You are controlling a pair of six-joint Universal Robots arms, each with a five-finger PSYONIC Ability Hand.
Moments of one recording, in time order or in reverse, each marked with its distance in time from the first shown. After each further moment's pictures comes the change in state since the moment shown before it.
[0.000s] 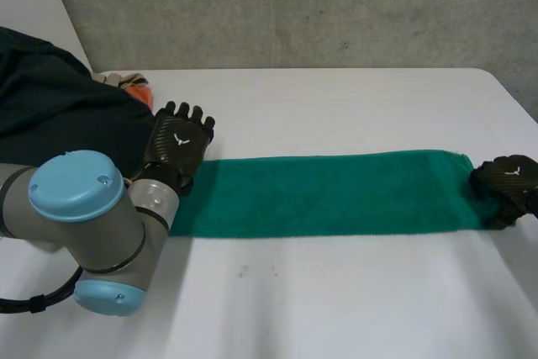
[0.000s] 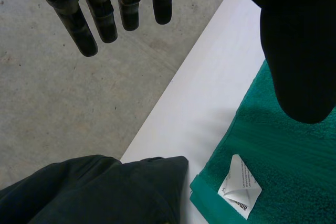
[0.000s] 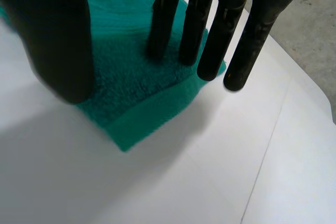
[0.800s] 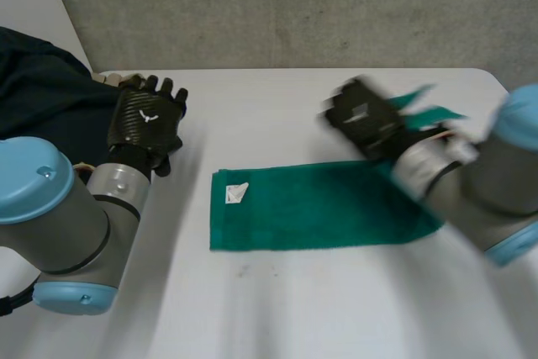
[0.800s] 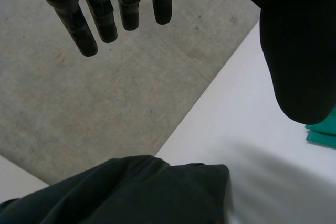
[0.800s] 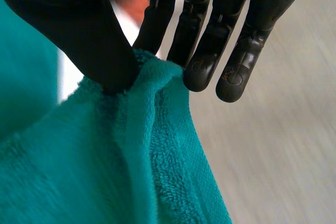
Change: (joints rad) left arm 0.056 0.179 -0.083 -0.002 -0.009 -0.077; right arm 0.630 -0.108 -0.121 -0.273 0.057 -0.127; left_hand 0.000 0.000 0.000 0.000 0.000; right_hand 0.195 0.298 0.304 0.310 0.327
